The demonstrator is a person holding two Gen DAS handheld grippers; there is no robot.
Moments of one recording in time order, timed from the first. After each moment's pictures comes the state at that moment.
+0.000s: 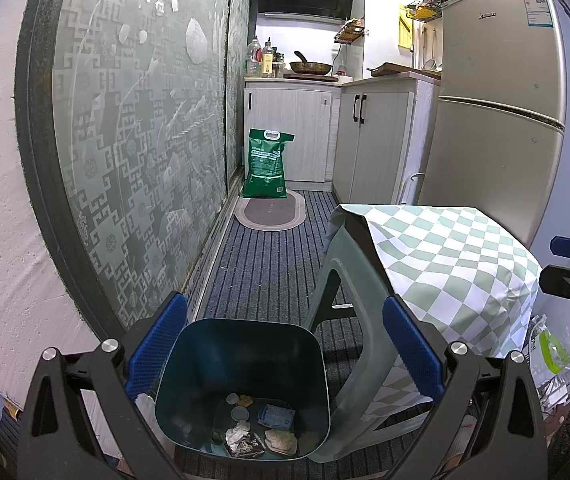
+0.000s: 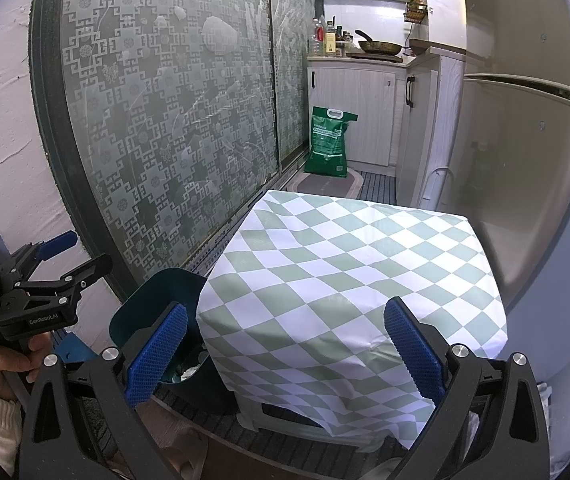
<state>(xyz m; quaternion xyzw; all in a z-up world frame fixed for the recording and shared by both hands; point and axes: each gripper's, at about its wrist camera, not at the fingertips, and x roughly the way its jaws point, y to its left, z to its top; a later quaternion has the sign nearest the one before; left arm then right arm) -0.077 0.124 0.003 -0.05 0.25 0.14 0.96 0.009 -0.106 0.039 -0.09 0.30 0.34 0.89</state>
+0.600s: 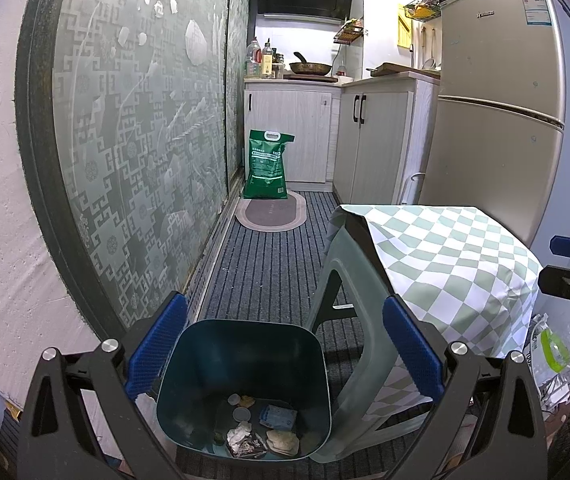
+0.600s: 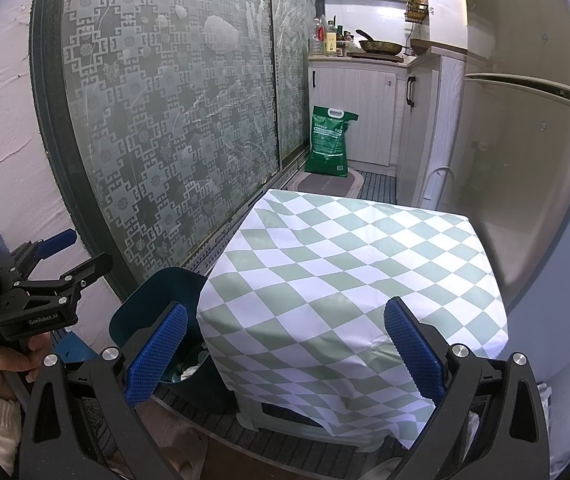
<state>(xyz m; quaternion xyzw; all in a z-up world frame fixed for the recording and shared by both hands) -0.077 0.123 0.003 -0.05 0.25 0.14 0.96 0.008 -0.105 0.038 -0.10 0.30 0.34 0.89</state>
